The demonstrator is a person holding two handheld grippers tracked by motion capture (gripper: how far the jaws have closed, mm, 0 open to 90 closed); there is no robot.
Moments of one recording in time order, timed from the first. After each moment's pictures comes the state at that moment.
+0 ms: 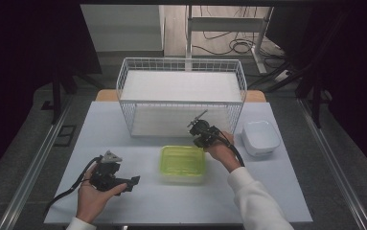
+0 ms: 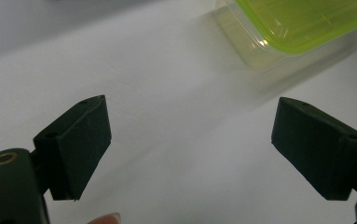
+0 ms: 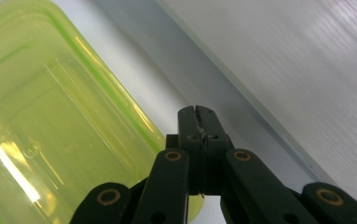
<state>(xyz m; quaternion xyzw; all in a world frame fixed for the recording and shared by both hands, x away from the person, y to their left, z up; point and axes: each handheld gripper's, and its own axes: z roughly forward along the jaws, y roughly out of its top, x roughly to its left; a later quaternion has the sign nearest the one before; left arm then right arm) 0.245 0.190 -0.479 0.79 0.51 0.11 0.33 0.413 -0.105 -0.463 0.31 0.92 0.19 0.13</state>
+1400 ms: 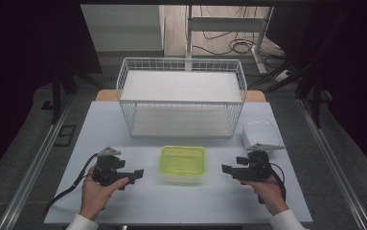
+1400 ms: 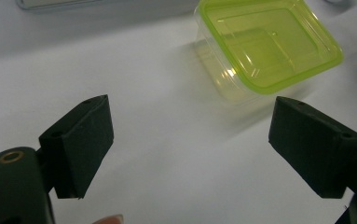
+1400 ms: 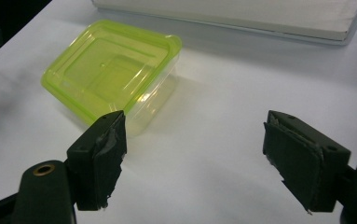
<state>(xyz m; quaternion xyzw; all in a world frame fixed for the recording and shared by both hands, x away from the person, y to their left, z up) 0.256 0.190 -0.476 0.75 0.52 0.06 0.39 0.311 -0.254 -0.464 0.45 0.79 0.42 0.06</state>
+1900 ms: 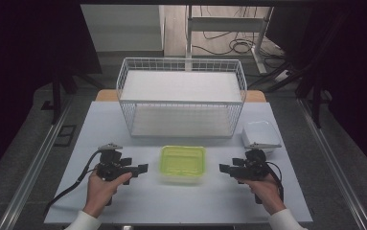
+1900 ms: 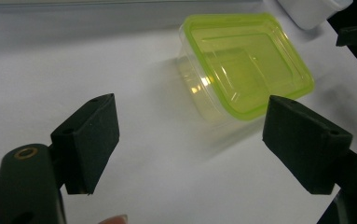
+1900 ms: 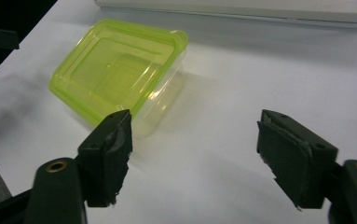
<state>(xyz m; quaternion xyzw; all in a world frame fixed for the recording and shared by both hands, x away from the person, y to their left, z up) 0.274 0.186 -0.477 0.73 0.54 0.01 0.43 0.315 -0.247 -0.467 0.47 0.78 0.41 0.02</state>
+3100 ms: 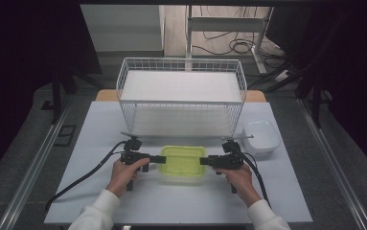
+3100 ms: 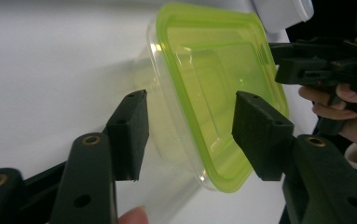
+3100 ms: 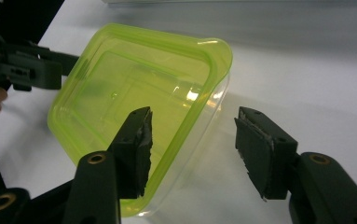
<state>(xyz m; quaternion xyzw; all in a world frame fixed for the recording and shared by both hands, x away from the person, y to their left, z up) 0.342 0.151 -0.519 0.70 0.54 -0.17 0.44 0.356 -0.192 -0.499 0.50 0.76 0.40 -0.06</state>
